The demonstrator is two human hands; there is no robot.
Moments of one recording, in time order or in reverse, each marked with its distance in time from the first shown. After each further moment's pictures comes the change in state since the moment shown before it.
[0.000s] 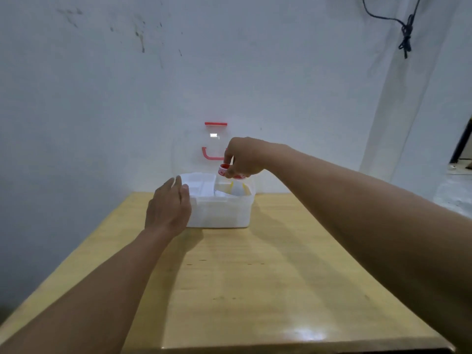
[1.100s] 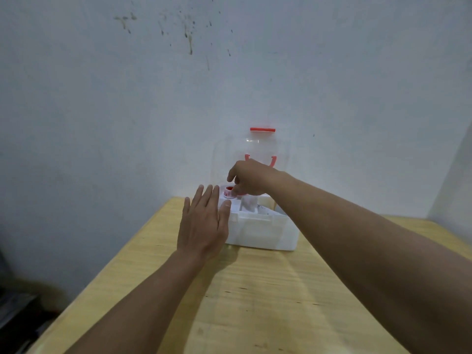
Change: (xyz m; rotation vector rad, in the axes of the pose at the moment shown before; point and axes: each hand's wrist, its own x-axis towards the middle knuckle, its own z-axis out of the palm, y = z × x) left_hand 0.005 -0.023 0.012 0.082 0.065 0.112; right_hand 0.104 -0.031 0.066 0.016 0.032 -0.197
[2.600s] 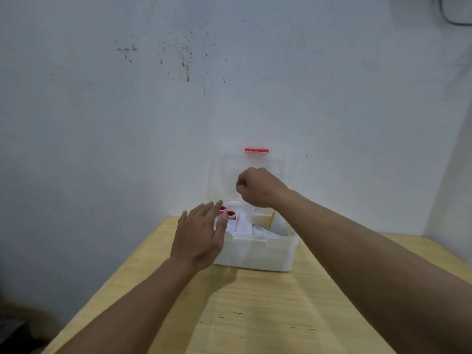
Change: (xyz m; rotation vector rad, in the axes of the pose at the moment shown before) left_hand 0.020 0.004 -0.014 0.043 -0.077 0.044; right_hand -0.018 0.016 -0.020 0.121 0.254 0.109
